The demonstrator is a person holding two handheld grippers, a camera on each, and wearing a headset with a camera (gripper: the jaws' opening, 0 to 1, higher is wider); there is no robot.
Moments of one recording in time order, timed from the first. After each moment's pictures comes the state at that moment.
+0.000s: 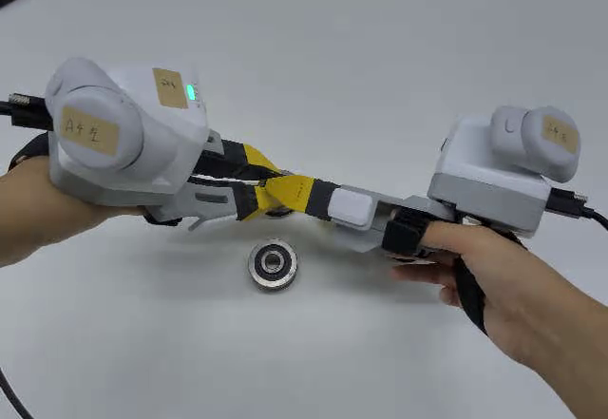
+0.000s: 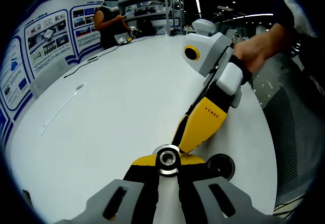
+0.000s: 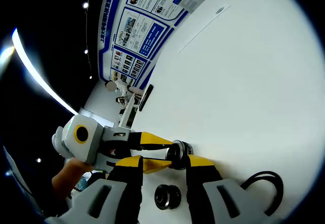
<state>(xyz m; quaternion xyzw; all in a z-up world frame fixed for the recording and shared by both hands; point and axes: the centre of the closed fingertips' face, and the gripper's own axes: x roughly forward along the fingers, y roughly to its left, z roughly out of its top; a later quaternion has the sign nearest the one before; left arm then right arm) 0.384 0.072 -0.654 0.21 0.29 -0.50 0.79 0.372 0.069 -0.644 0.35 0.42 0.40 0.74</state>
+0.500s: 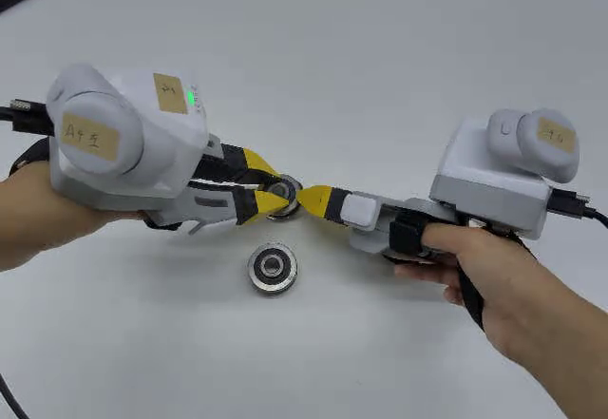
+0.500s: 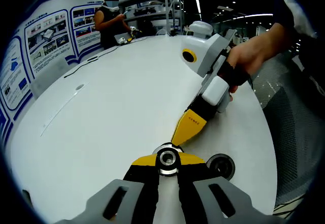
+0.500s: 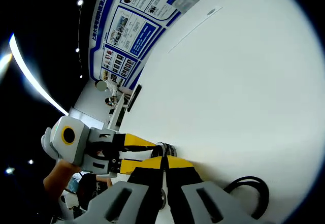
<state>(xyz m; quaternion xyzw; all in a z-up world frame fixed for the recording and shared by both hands) 0.384 0.072 -0.654 0.21 0.29 -0.50 0.79 0.379 0.059 -0.661 0.33 0.43 0.36 0.76</state>
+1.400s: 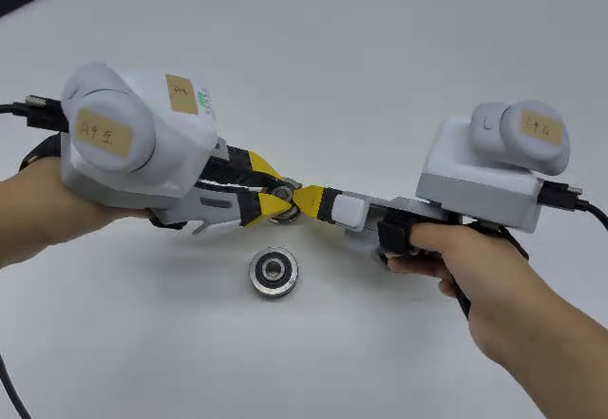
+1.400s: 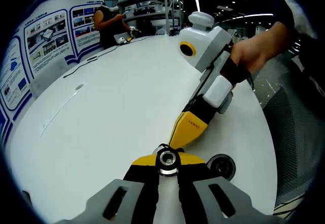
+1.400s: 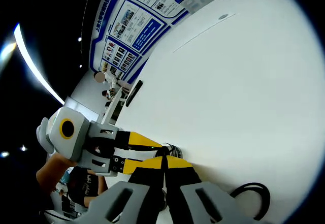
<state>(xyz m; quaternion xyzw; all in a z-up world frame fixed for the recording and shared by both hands) 0.384 0.072 -0.653 0.21 0.29 -0.50 0.79 0.379 0.068 -0.654 0.27 0.43 0.37 0.78</state>
